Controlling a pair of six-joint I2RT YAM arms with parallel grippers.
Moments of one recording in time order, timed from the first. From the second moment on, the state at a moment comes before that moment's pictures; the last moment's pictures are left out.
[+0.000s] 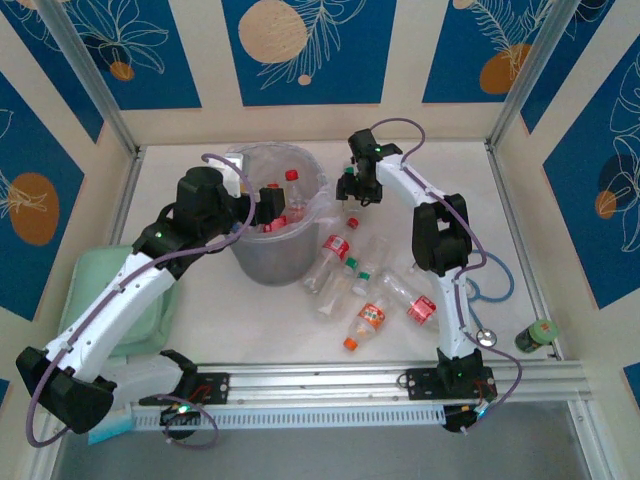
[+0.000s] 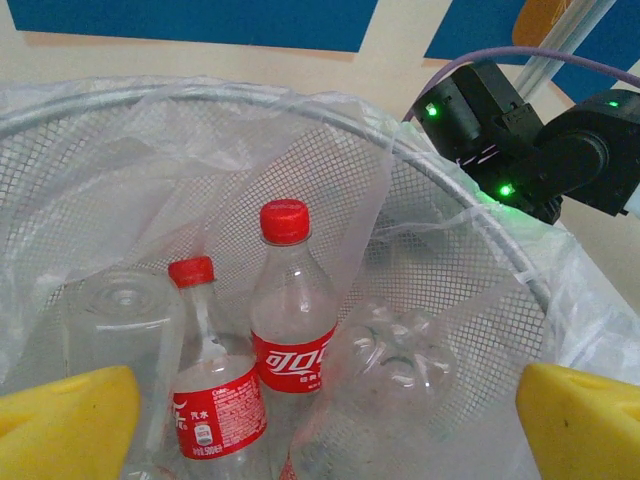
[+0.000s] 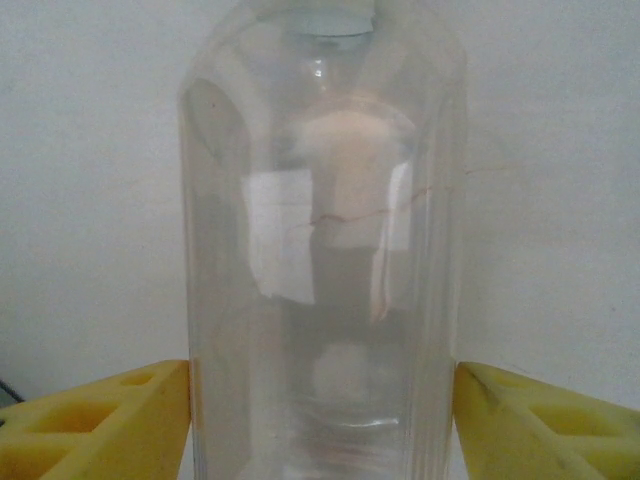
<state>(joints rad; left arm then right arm) -0.55 1.14 1.19 -0.47 0.00 -0.34 0.36 2.30 2.01 -0.94 -0.06 0.38</state>
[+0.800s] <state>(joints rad) -0.55 1.04 1.18 -0.45 0.00 -0.41 0.30 1.87 1.53 -0.73 -0.11 0.44</state>
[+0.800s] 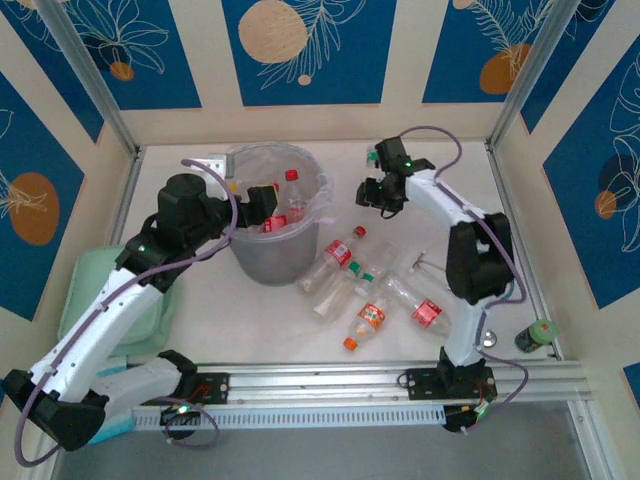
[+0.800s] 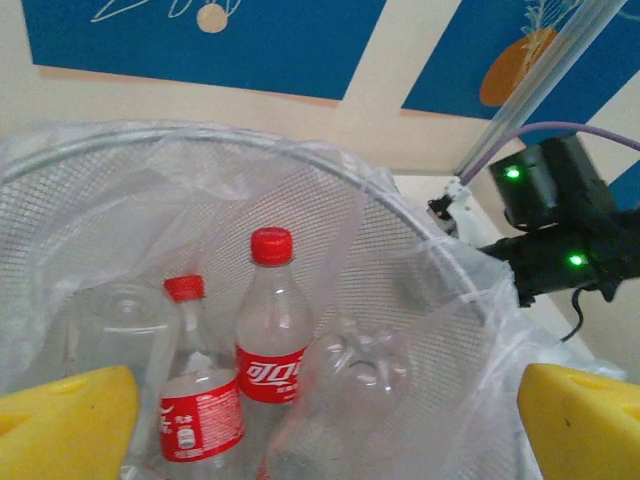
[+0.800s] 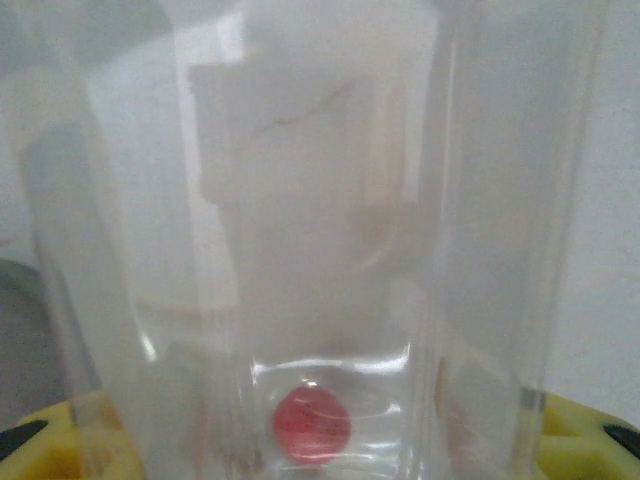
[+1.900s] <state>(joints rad) -0.59 1.51 1.66 -0.13 0.32 -0.67 0.47 1.26 1.34 -0.60 -0.33 0.18</state>
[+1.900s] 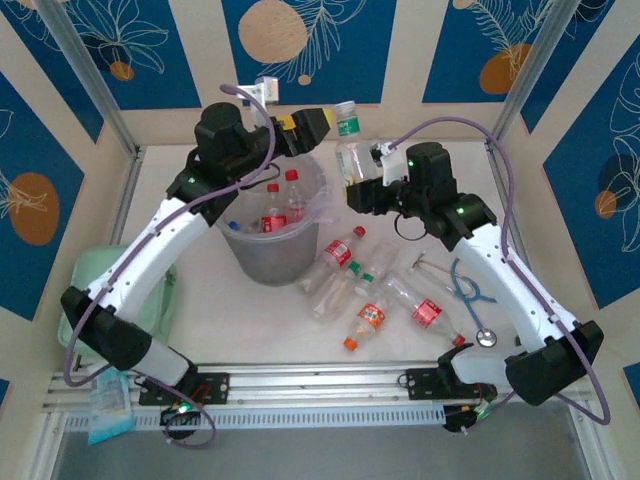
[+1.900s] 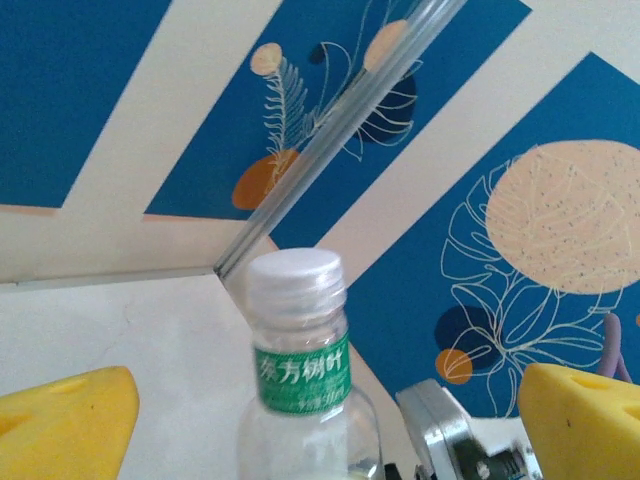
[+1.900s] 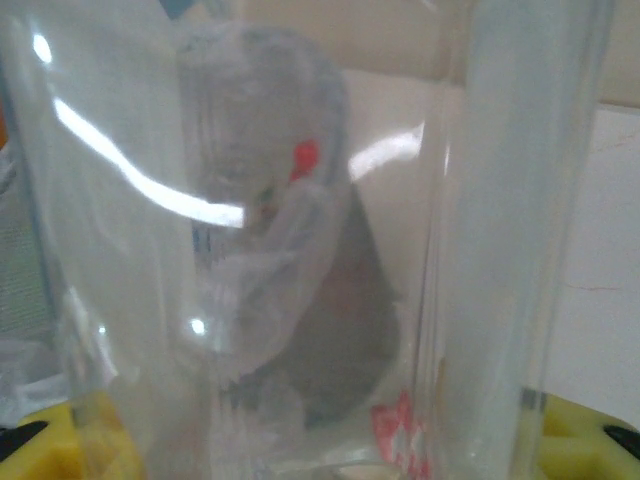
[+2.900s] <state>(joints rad) -0.59 1.60 1.74 -0.19 0.31 -0.63 0.55 1.31 1.39 -0.59 -0.37 0.10</state>
